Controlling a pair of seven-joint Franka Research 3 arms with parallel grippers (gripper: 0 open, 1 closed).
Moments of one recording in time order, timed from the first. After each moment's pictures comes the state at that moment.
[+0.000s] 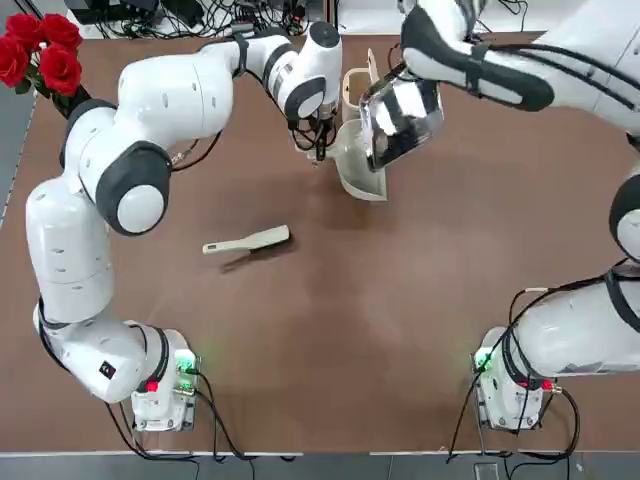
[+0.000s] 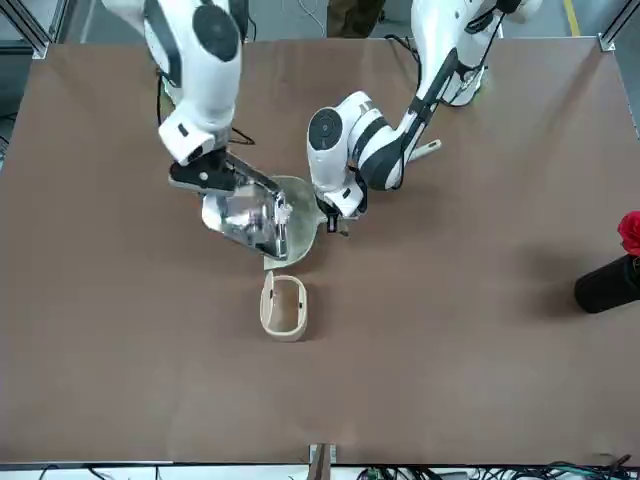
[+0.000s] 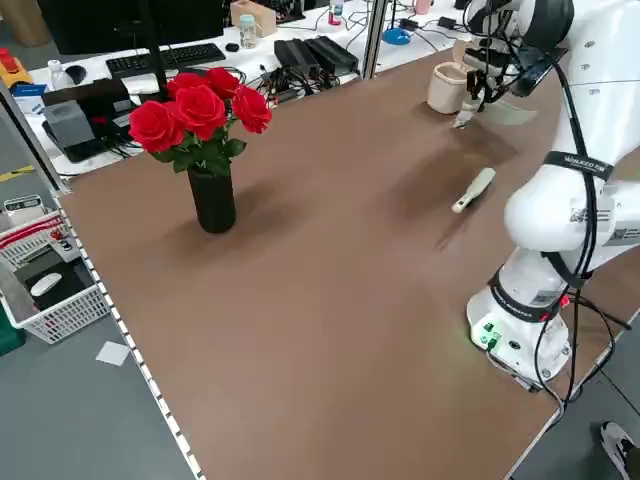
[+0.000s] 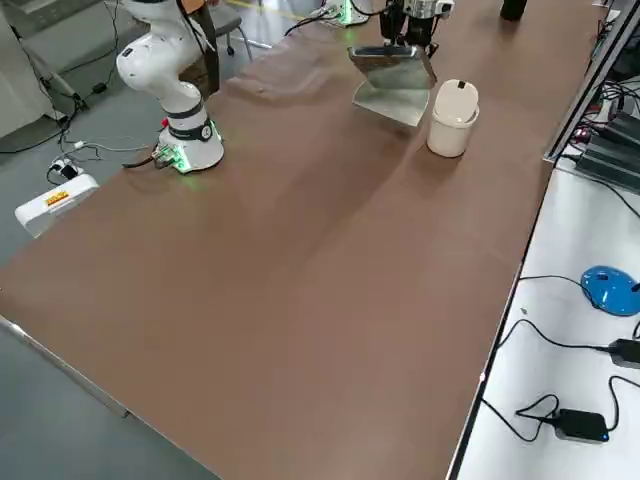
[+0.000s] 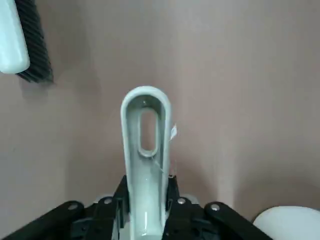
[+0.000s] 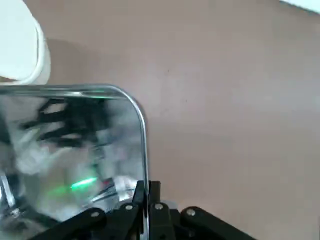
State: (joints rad) left arm -0.58 0.59 -0.31 -1.57 0.22 2.08 -2.51; right arm 0.02 0.17 0.69 -1.68 -0.50 1.60 0.73
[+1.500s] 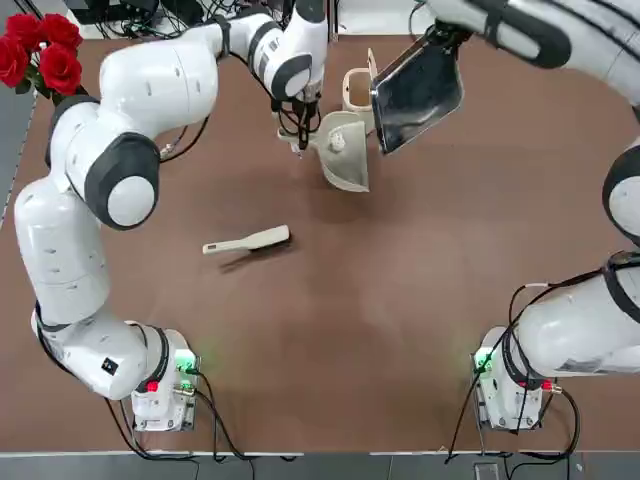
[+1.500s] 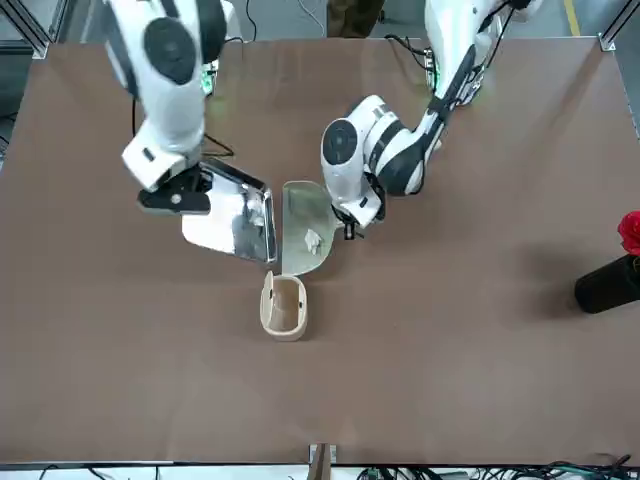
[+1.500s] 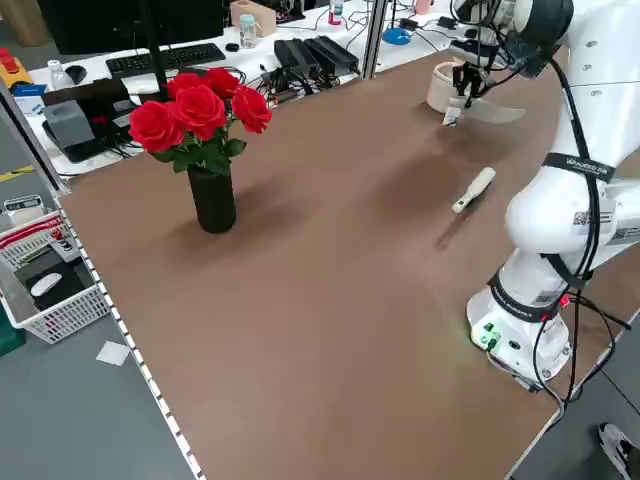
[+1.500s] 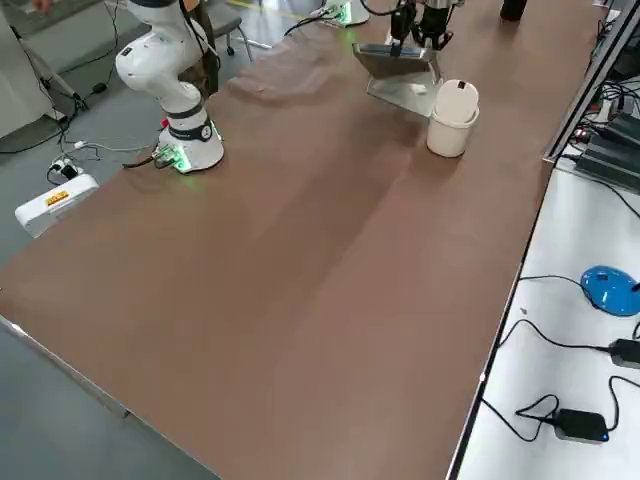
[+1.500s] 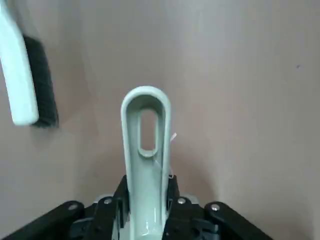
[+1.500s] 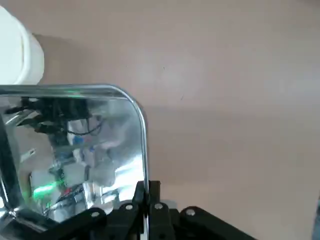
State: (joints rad) left arm -0.49 0.53 -0.31 -1.56 0.22 1.93 -2.41; right arm -0.06 0.21 0.57 -1.51 -0.32 1.51 0.46
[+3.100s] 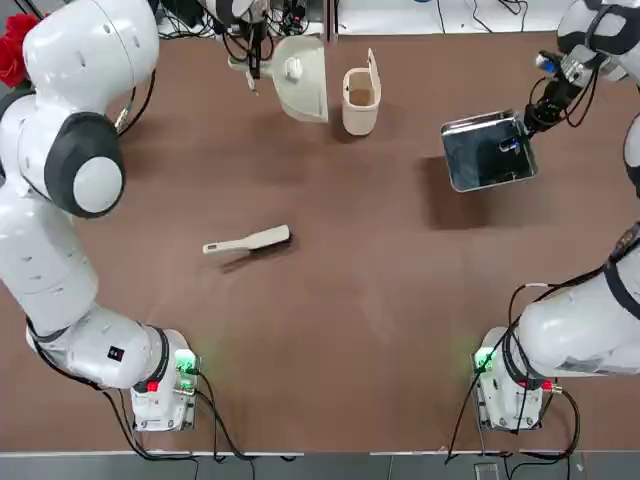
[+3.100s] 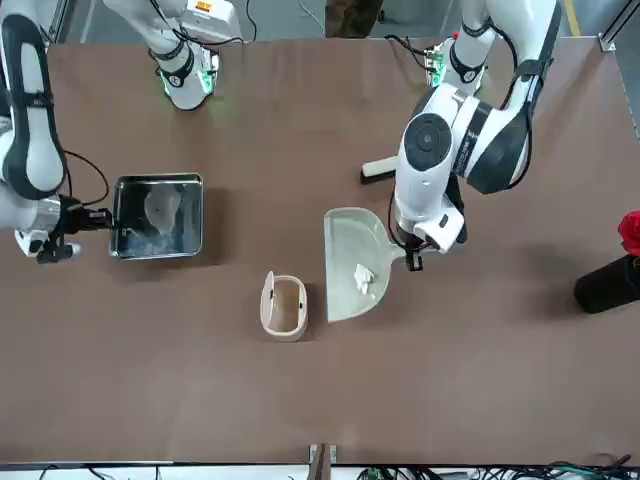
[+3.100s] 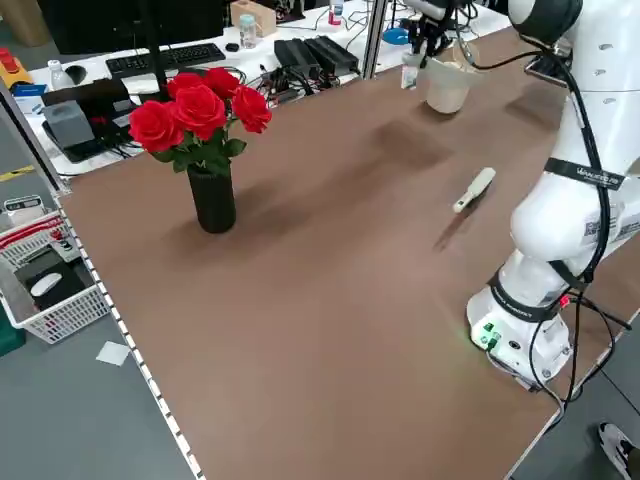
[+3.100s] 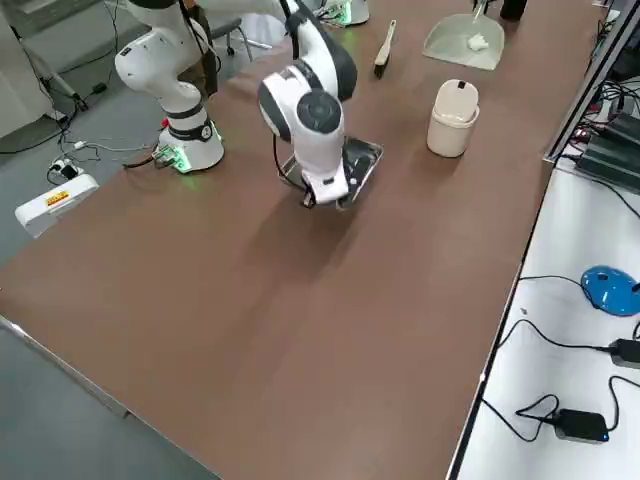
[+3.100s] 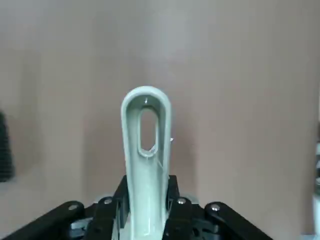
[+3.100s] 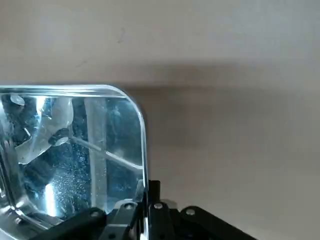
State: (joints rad) left arm -0.31 0.44 -0.30 -1.43 0.34 1.85 -2.30; right arm -0.08 0.29 -0.23 -2.01 0.30 1.96 -0.56
